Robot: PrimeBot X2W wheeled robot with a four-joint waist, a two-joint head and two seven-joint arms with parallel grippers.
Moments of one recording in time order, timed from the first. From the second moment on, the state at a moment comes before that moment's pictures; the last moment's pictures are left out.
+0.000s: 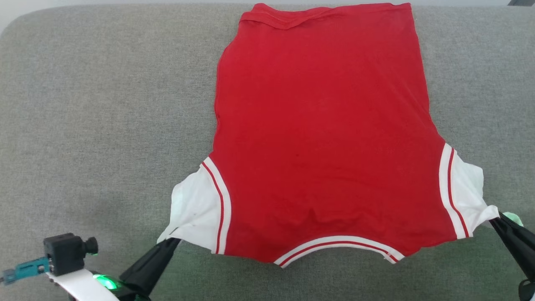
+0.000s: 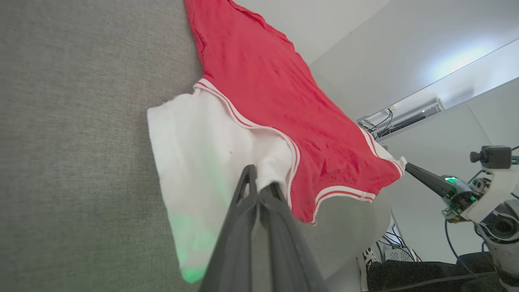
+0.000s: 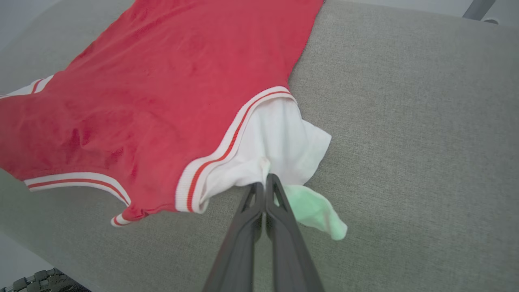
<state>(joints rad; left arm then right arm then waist) -0.12 0.91 -0.77 -0.21 -1.40 -0.10 -0.26 0.27 -0.56 -0.13 -0.45 0.67 0.13 0.46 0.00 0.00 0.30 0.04</state>
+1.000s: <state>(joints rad) -0.26 0.67 -0.89 0.14 -1.35 -0.13 -0.19 0.05 -0.58 0.19 -0.03 0.67 0.13 0.44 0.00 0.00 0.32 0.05</state>
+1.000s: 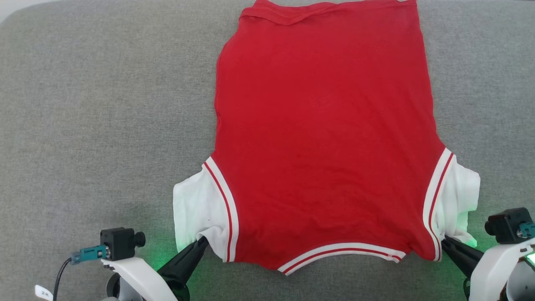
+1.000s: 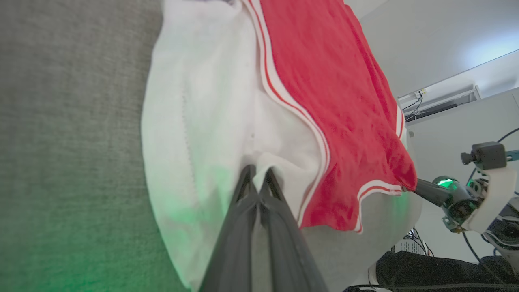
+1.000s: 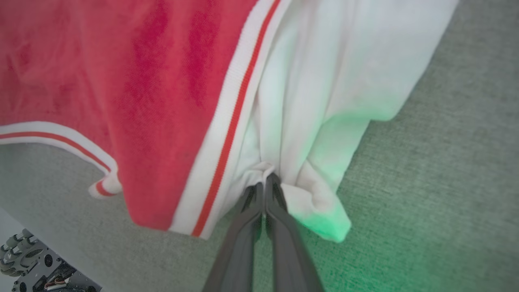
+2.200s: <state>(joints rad) -0.45 0.64 -0.95 -0.05 -1.24 -0.13 -0.20 -1.06 -0.68 0.12 0.45 0.49 0.13 0.86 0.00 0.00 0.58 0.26</state>
